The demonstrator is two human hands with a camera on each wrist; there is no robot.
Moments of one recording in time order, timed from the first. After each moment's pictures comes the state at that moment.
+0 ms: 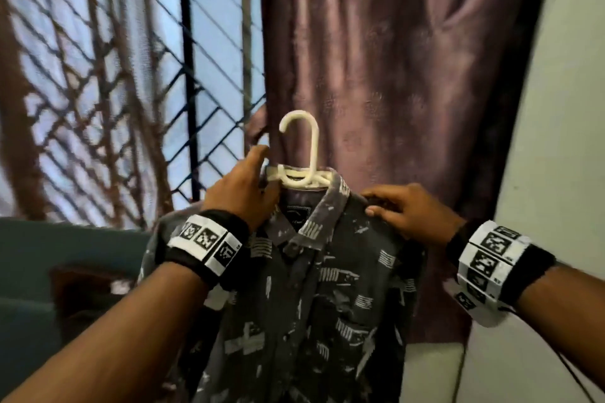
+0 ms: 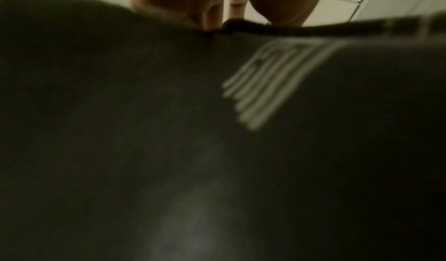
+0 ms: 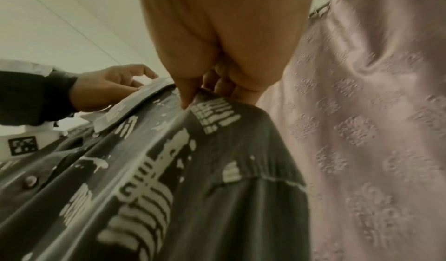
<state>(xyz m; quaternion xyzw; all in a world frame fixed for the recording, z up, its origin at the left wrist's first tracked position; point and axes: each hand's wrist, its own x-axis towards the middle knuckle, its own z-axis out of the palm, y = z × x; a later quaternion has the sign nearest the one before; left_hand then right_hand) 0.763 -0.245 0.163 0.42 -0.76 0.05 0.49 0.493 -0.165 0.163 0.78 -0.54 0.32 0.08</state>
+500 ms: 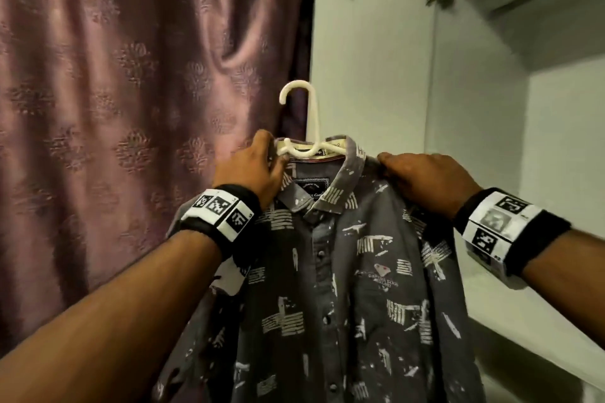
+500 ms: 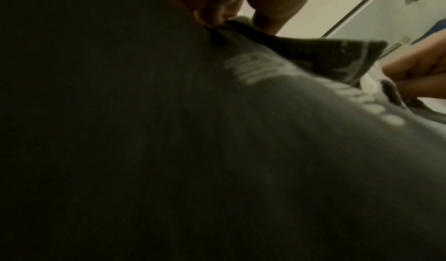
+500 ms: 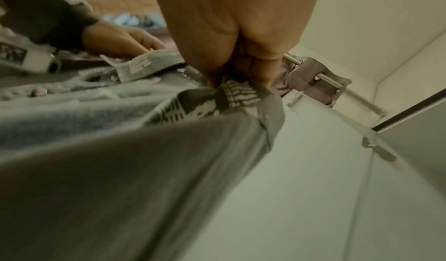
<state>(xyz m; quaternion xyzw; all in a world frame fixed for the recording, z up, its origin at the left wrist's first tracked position) 0.377 -0.239 0.273 0.17 -0.83 -0.04 0.52 0.221 -0.014 0.289 0.45 -0.78 0.00 0.43</state>
